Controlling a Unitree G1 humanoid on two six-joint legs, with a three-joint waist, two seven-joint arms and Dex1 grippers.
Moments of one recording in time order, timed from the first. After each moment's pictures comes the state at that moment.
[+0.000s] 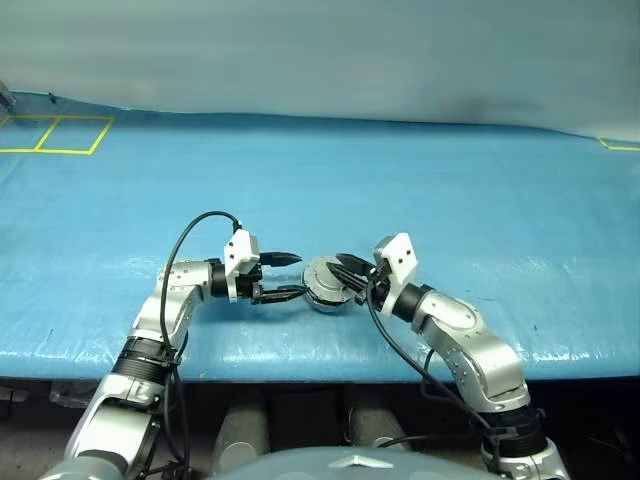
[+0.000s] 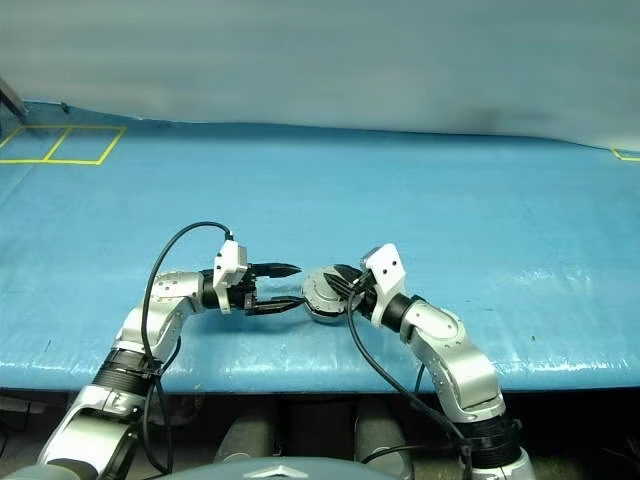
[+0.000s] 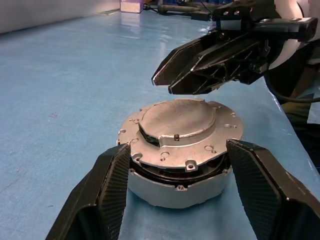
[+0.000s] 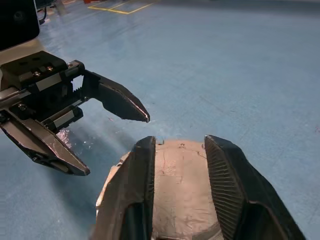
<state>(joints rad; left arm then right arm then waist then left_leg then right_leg) -0.35 0.41 -0.15 0.25 -0.29 0.08 -1.23 -0.07 -0.29 0.15 -0.36 0.33 0.53 0.56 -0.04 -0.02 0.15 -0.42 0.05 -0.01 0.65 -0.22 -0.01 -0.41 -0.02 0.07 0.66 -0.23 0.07</state>
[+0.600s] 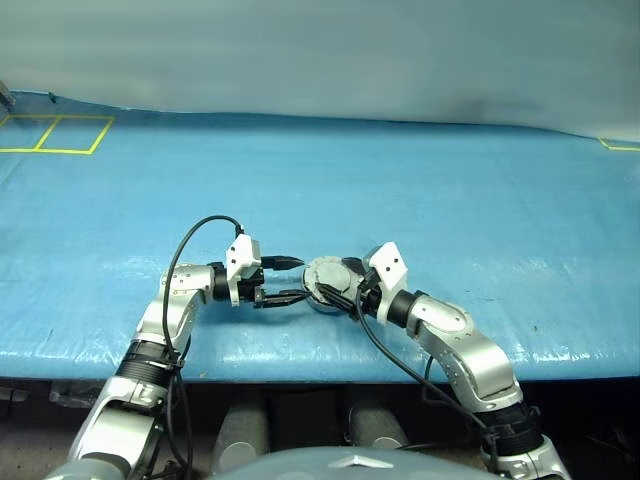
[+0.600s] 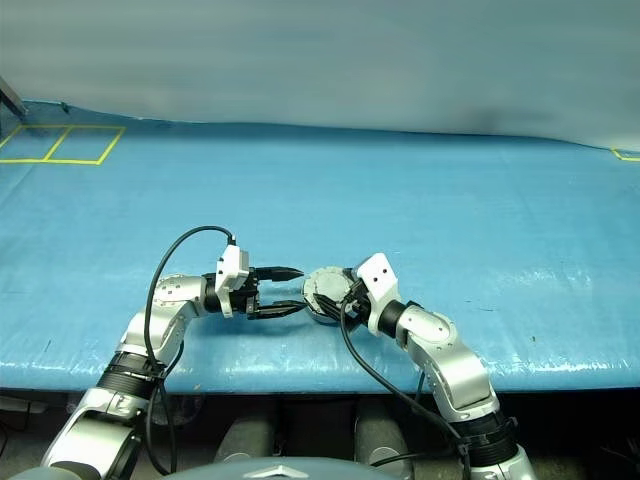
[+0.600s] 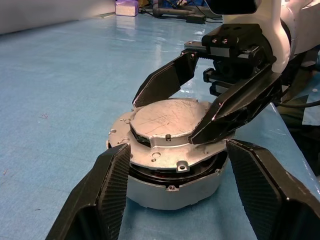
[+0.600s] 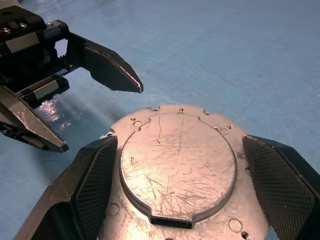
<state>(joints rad) -0.34 0.40 -0.15 0.26 -0.29 0.05 -1.24 -0.08 -0.31 0.20 -0.29 0.26 0.52 0.55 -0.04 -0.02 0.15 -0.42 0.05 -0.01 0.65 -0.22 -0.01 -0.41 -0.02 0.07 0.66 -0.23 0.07</state>
